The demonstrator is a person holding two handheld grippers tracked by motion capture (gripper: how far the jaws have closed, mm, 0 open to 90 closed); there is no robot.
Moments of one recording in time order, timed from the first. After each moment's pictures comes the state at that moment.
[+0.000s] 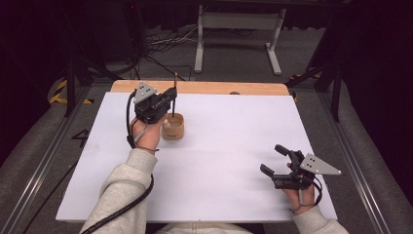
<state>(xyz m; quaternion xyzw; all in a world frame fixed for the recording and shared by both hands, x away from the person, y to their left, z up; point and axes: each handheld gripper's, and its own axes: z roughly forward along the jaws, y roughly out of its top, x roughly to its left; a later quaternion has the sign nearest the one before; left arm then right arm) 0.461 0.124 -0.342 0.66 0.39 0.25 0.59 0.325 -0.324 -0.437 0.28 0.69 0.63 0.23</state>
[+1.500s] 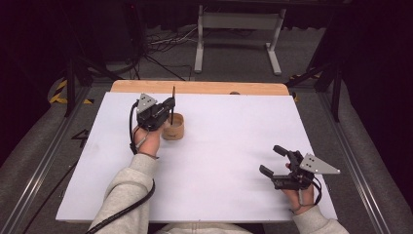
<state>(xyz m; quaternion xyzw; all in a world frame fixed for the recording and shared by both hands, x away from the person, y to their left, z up) 0.474 0.131 -0.393 0.68 0.40 0.25 0.57 0.326 -0.323 -0.438 0.27 0.69 0.63 0.22</state>
